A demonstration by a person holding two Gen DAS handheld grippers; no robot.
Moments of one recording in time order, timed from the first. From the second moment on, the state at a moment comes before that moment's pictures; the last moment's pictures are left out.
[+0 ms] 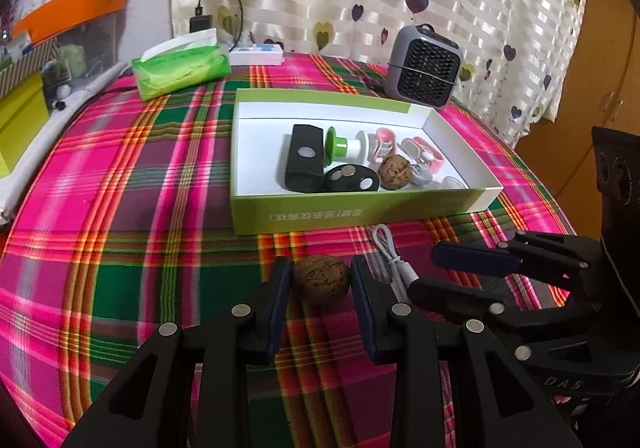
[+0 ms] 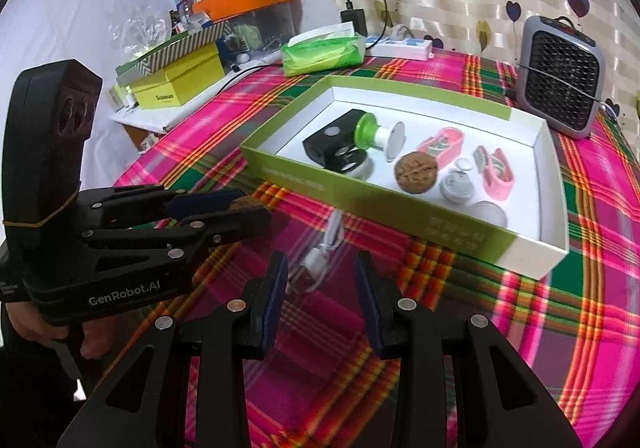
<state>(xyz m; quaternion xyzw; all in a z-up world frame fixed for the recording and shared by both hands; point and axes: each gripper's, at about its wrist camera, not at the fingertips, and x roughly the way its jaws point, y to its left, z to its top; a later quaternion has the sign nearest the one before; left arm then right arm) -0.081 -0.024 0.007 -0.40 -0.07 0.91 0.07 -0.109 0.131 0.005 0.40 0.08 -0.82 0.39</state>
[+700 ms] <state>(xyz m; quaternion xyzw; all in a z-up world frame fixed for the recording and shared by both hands) -0.076 -0.028 0.007 -0.39 -0.08 0.91 0.08 -0.109 0.117 -0.006 0.41 0.13 -0.83 0.35</state>
